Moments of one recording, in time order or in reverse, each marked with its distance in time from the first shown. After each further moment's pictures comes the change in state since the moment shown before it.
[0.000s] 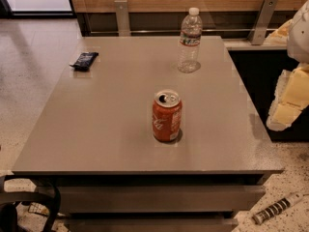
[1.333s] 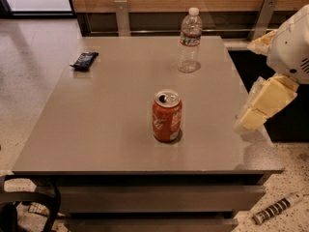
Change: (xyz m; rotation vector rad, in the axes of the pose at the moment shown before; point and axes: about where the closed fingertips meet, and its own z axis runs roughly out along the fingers) arm -0.041 0.016 0.016 0.000 -0.212 0.079
